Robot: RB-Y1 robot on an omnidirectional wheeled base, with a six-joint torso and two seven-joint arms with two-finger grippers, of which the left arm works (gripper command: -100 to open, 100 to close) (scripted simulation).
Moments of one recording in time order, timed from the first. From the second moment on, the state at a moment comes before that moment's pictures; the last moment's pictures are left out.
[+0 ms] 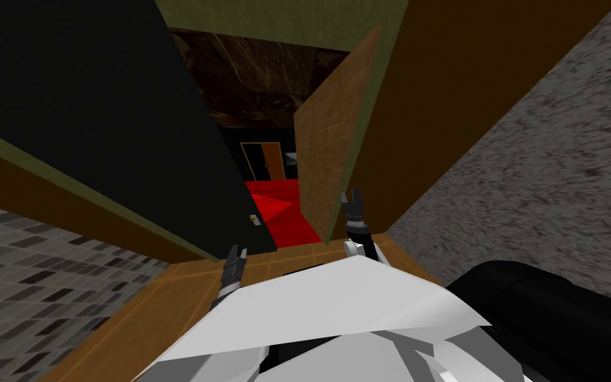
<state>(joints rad) 0.51 0.16 0.05 -1.44 0.15 -0.82 0.06</state>
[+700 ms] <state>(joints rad) 0.49 0.17 0.06 -1.29 0.18 -0.85 0.07</state>
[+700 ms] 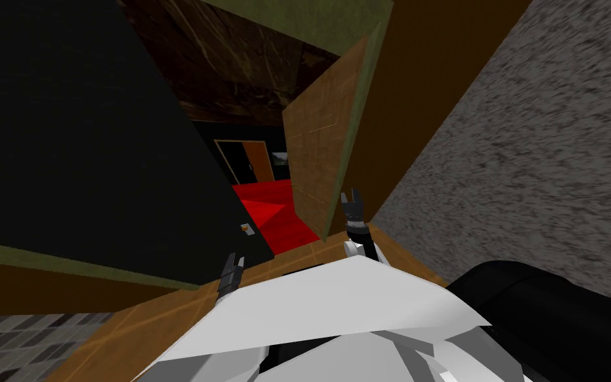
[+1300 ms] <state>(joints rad) 0.49 0.18 0.07 -1.20 0.21 -0.87 0.09</state>
